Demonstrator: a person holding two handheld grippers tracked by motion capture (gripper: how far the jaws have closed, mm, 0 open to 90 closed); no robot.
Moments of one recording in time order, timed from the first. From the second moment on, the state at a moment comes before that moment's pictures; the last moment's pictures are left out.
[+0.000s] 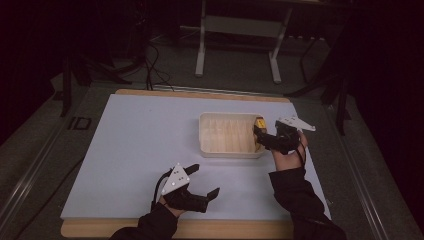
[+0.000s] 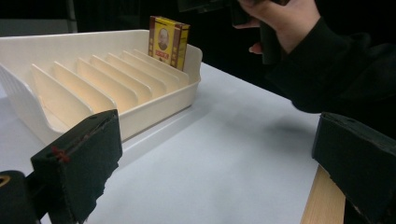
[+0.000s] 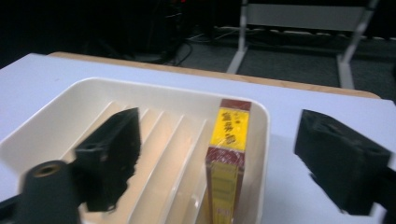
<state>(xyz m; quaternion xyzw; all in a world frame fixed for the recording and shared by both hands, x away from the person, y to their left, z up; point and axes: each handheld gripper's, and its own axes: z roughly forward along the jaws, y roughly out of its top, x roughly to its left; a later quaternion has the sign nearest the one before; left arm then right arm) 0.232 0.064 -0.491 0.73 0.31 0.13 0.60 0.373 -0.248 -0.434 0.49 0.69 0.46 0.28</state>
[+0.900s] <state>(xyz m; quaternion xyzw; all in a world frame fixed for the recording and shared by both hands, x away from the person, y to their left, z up) 0.230 0.064 -0.489 0.73 0.31 0.14 0.59 0.310 -0.274 -0.439 0.42 0.73 0.48 0.25</state>
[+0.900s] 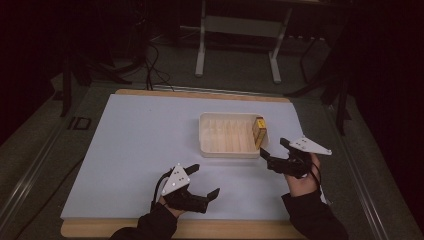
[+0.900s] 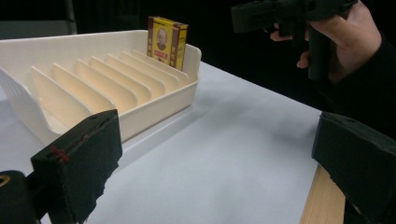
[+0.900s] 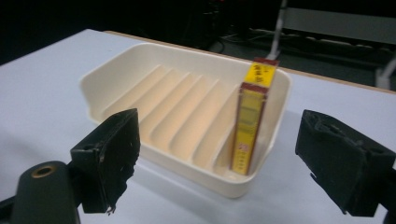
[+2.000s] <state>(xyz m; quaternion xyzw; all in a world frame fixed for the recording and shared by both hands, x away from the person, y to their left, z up) 0.228 0.064 -0.487 0.73 0.30 0.15 0.59 0.256 -0.292 -0.461 0.37 0.77 0.47 0.21</state>
